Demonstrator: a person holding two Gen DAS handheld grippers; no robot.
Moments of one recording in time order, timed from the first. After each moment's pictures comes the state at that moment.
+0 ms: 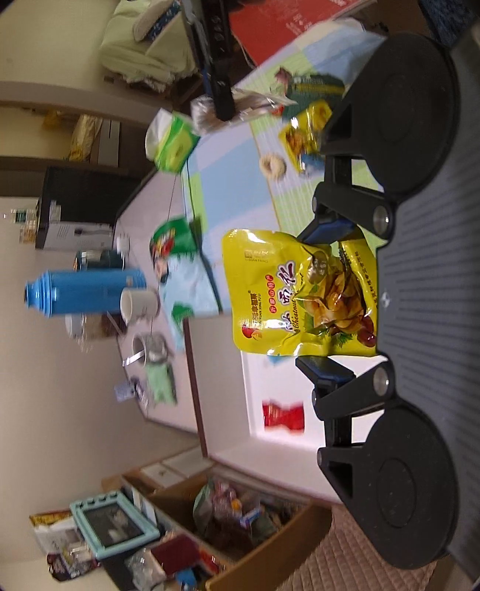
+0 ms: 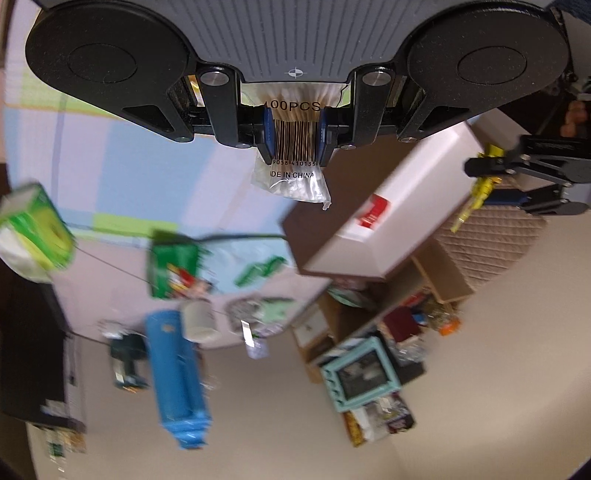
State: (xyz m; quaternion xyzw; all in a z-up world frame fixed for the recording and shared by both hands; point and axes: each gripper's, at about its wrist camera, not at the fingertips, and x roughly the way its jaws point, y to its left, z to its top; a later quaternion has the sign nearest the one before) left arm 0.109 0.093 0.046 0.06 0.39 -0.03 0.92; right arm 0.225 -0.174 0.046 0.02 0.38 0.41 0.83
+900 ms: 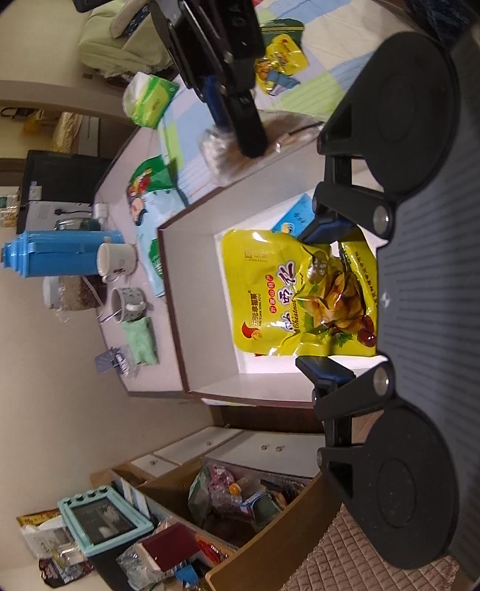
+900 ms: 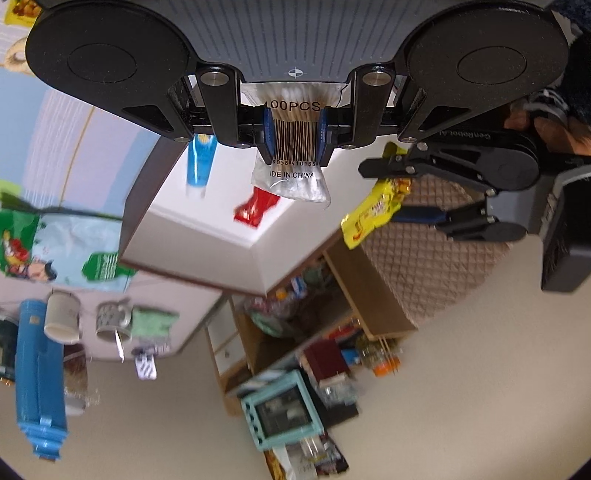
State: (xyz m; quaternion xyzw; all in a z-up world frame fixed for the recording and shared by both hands) left arm 0.149 0.229 0.017 0.08 0.41 -0.06 0.90; right arm 0.210 0.042 0.027 -0.02 0.42 0.47 0.78
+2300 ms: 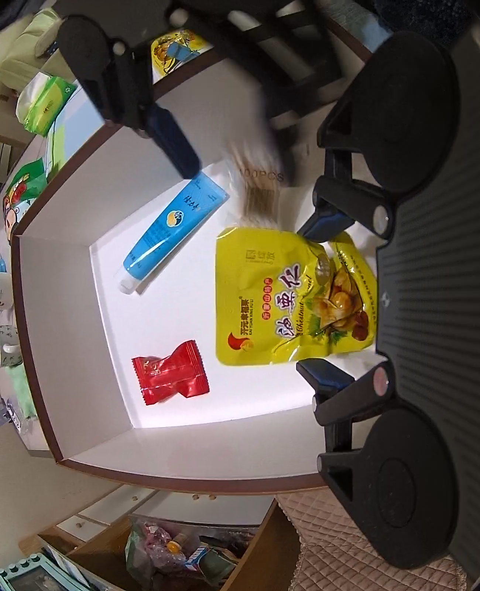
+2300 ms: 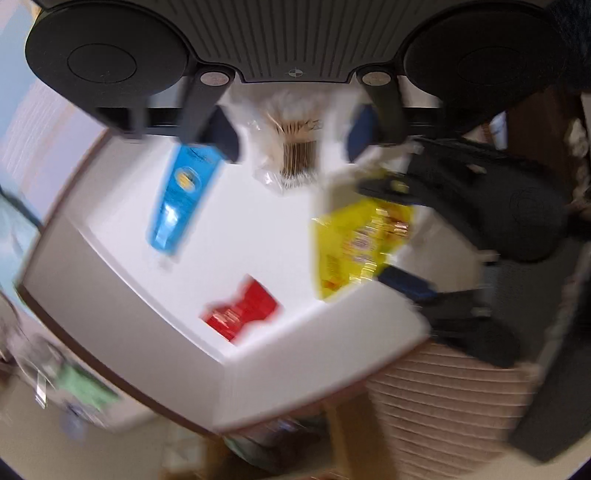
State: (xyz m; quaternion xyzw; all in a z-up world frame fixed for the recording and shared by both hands) left arm 0.195 0.243 -0.086 0.10 0.55 -0.12 0.82; right arm 0.215 0.137 -0.068 -0.26 0.49 0.47 0.69
